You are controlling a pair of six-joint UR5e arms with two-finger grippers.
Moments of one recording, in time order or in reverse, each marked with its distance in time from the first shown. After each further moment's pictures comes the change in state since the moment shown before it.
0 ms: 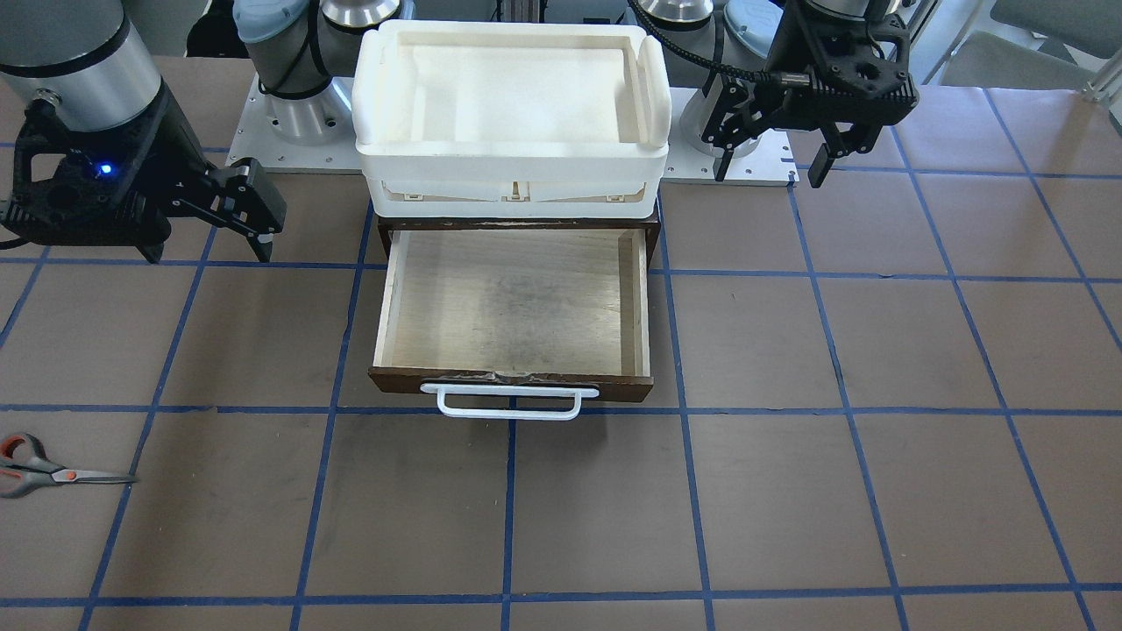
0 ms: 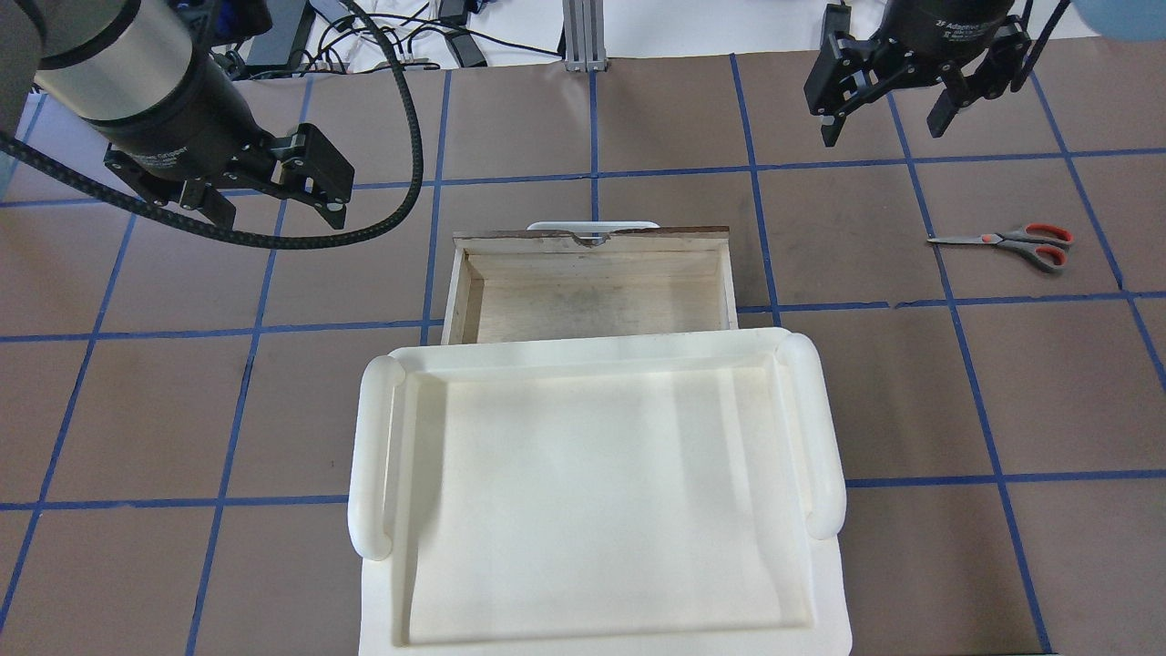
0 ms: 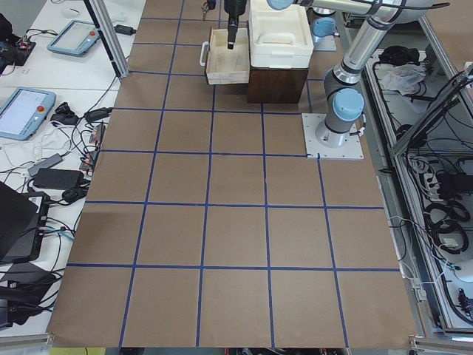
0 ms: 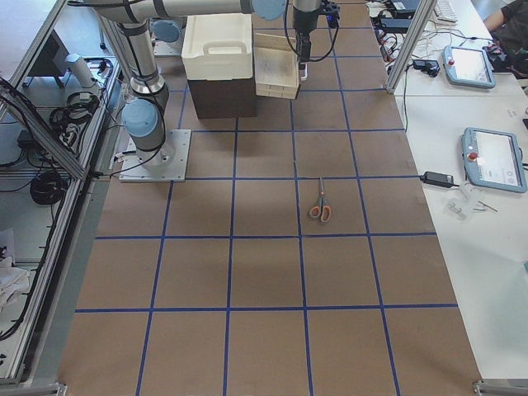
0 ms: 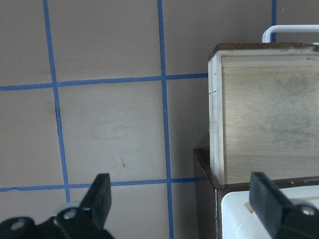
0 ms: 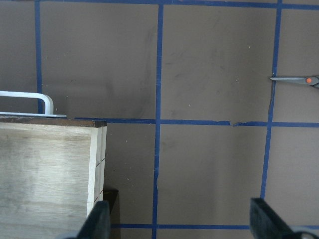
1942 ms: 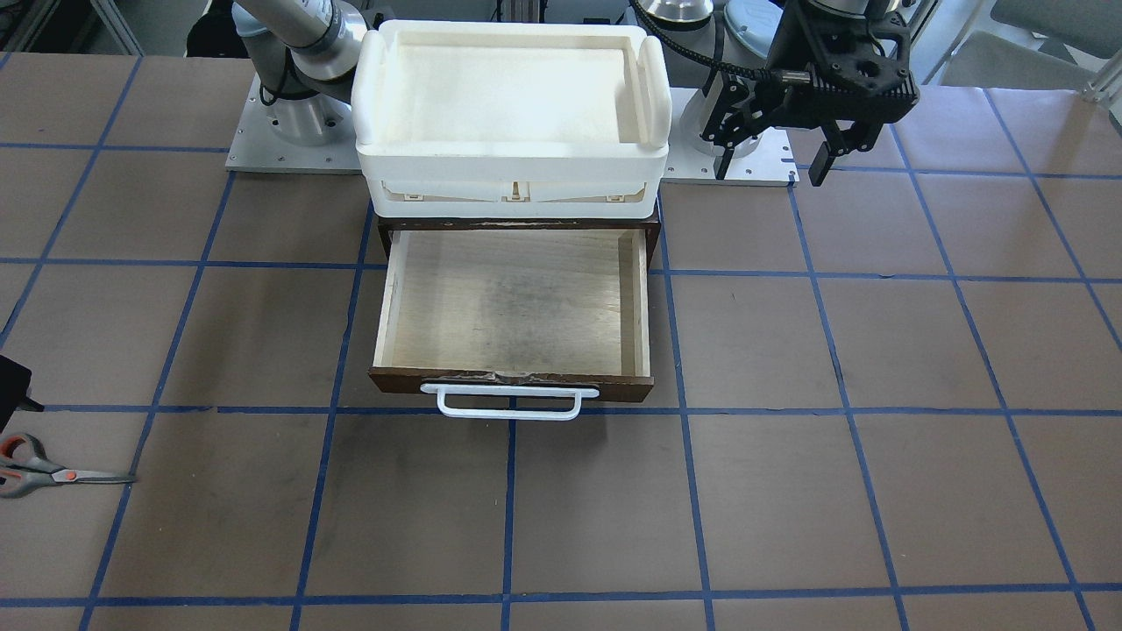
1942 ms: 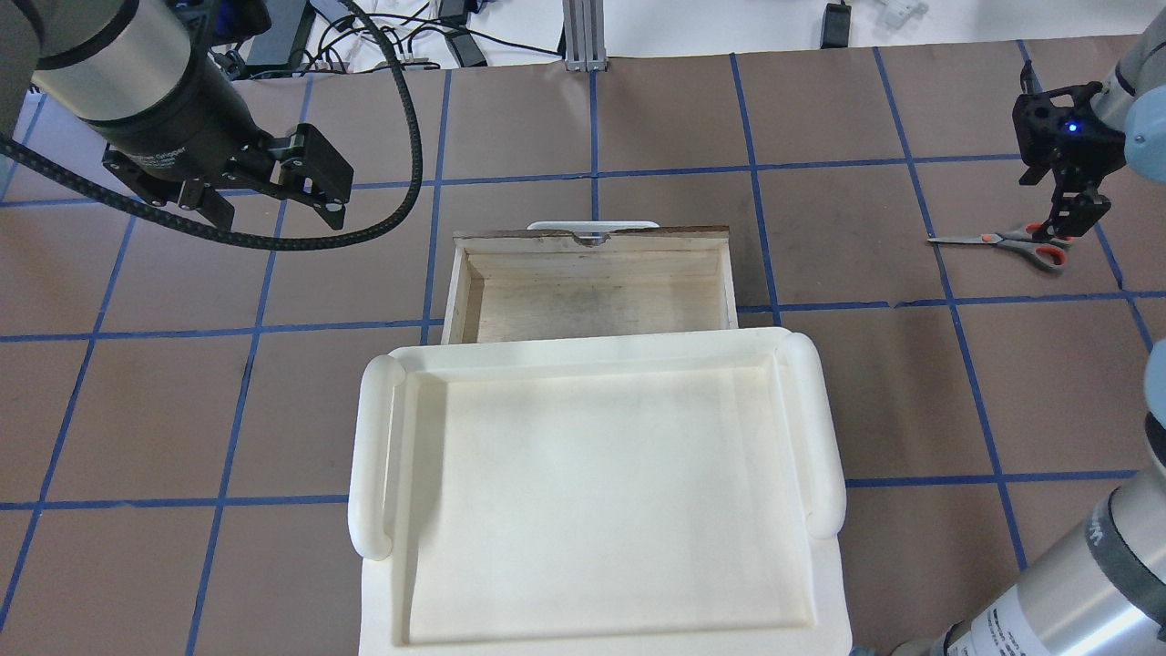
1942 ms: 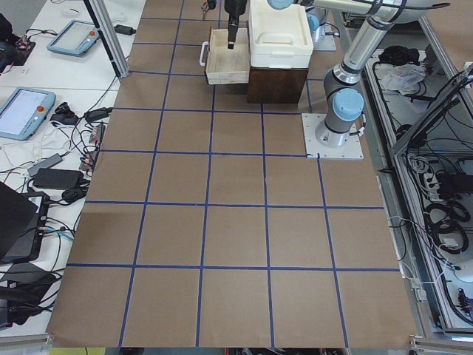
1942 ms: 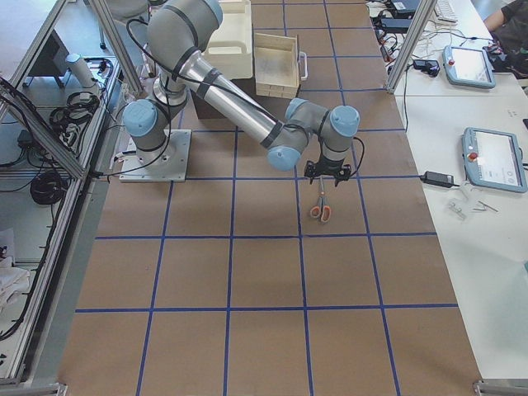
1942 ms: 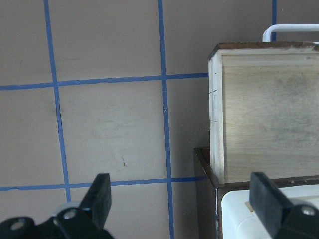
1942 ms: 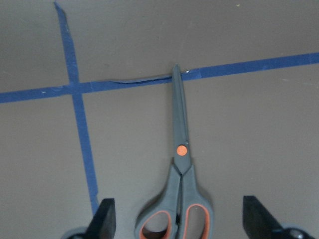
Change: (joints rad) left arm 0.000 0.004 -0.001 -0.002 0.002 0.000; right arm -0.463 0.402 0.163 -0.573 -0.002 -1.899
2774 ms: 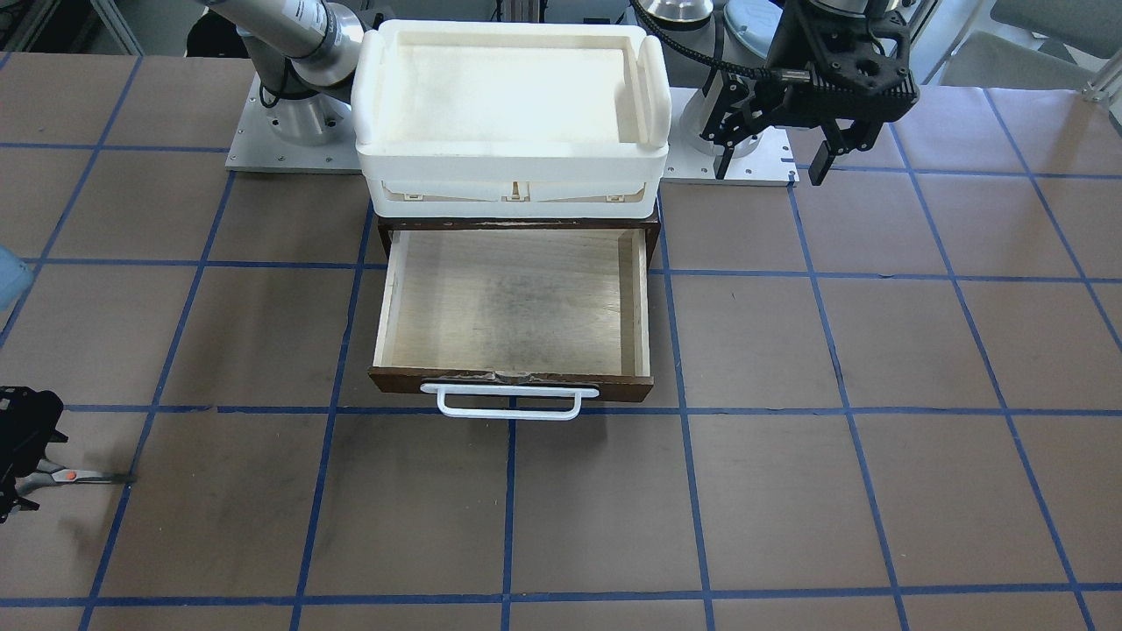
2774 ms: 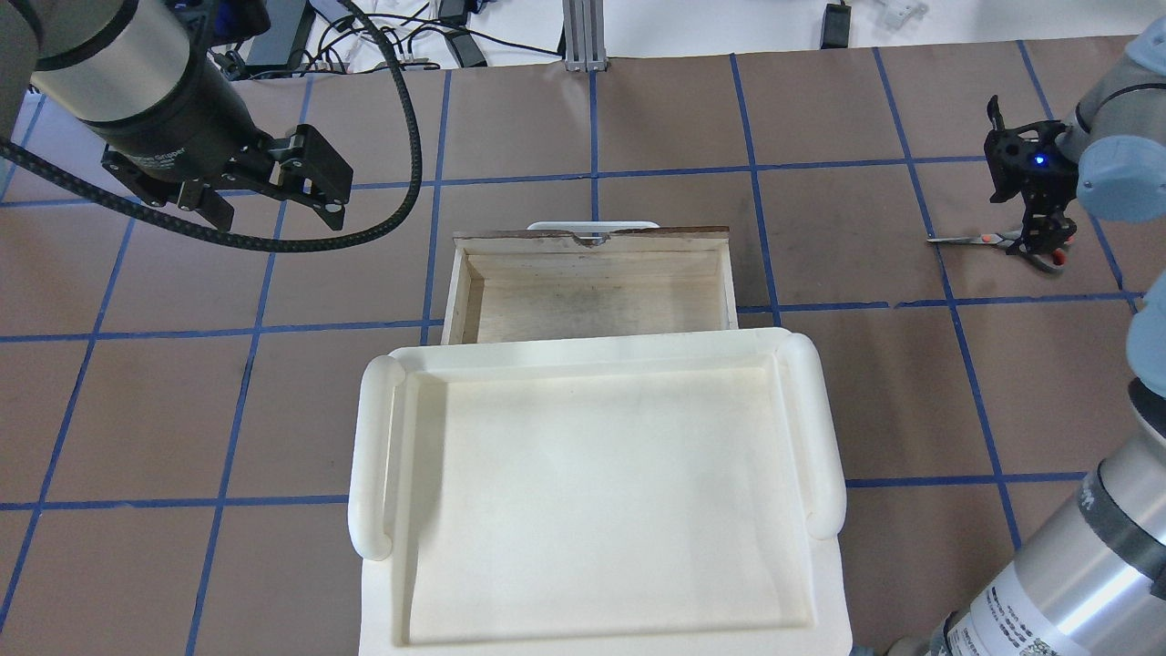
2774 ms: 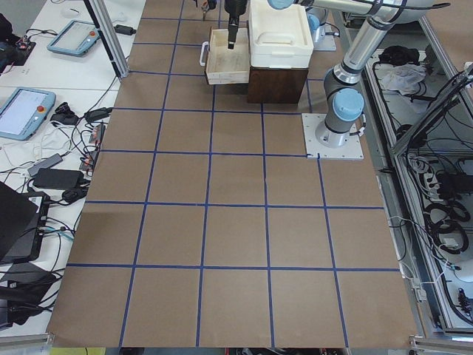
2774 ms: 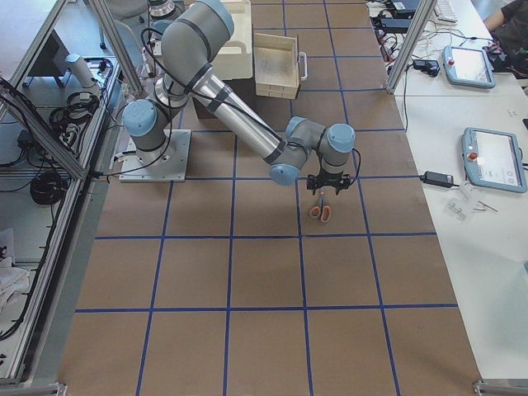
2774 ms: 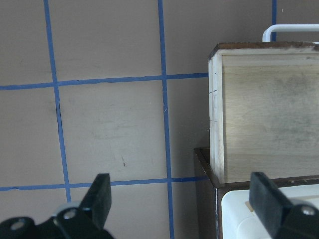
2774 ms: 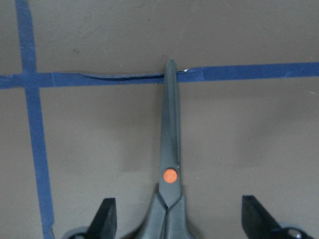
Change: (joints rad) left arm 0.000 0.000 0.000 0.000 0.000 0.000; right arm -0.002 0.077 0.036 -0.131 0.022 -0.071
